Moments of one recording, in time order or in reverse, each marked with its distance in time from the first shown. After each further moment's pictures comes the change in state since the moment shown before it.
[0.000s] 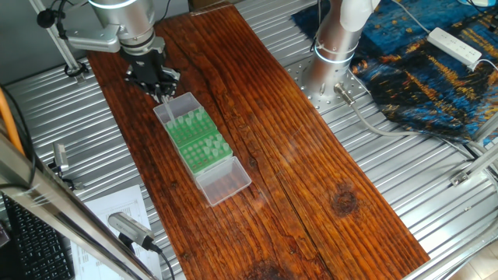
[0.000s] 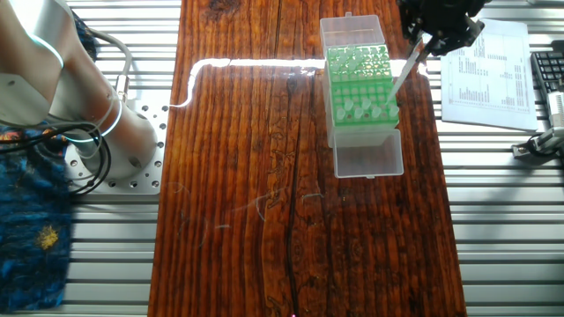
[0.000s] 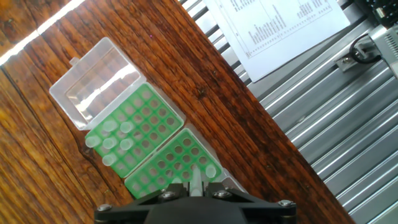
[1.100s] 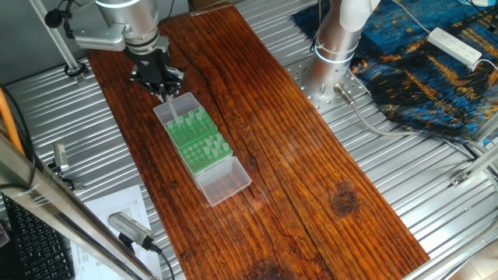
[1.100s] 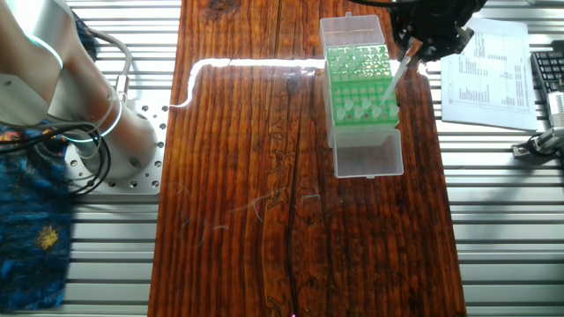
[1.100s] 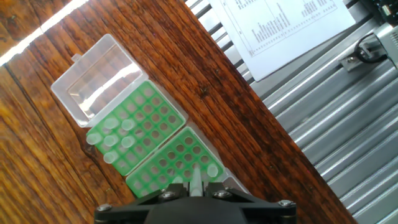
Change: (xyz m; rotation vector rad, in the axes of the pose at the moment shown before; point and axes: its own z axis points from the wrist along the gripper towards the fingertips) arm 0.007 0.005 0.009 -0.017 -0.009 -0.004
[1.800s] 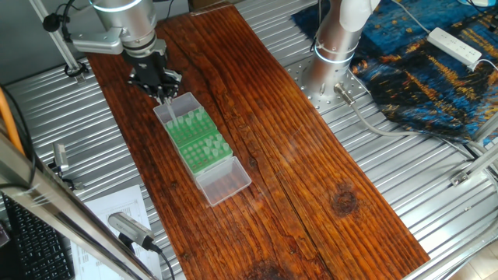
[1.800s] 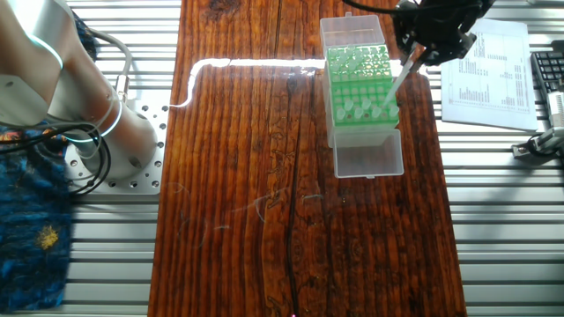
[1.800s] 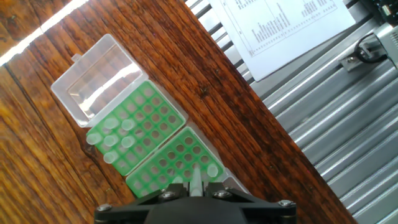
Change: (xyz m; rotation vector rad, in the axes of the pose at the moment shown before) arm -0.001 -0.005 0.008 0.000 0.002 -0.007
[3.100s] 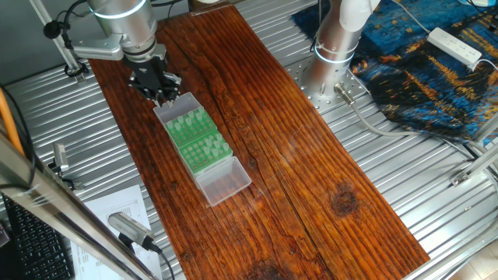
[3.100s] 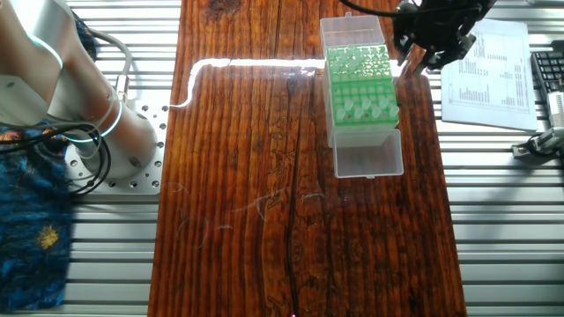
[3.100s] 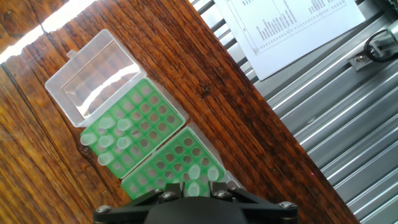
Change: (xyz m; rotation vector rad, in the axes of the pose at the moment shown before) arm -0.003 -0.001 0.008 -0.004 0.004 -0.003
